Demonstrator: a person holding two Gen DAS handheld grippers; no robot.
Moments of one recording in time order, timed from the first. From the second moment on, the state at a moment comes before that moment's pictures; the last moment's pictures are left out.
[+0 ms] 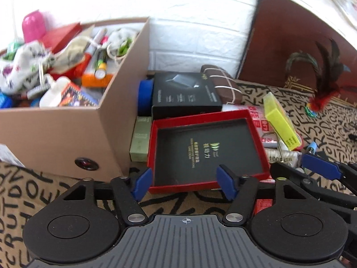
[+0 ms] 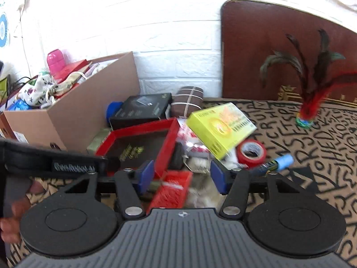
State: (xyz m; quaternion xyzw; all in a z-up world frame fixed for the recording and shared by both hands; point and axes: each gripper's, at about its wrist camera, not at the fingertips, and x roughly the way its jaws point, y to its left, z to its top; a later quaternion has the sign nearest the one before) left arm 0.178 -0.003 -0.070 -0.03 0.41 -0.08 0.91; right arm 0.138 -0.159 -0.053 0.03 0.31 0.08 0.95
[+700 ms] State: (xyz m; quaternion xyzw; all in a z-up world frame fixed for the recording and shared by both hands) left arm 0.109 0.015 -0.089 -0.04 0.46 -0.15 0.88; right arm 0.103 -0.132 -0.077 0.01 0.39 0.14 0.91
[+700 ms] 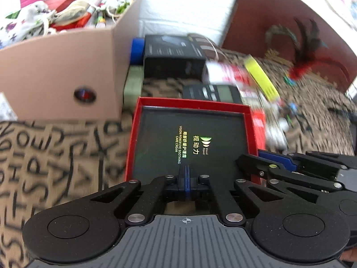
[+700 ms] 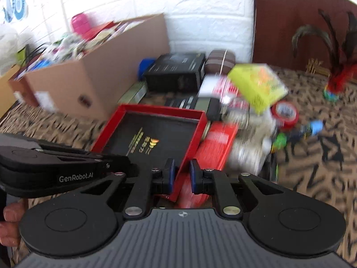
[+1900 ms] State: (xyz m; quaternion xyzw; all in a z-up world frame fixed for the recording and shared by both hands) left arm 0.043 0.054 -0.094 -0.05 0.48 -0.12 0.86; right arm 0.020 -0.135 -0.089 -0.01 0.42 0.13 0.90
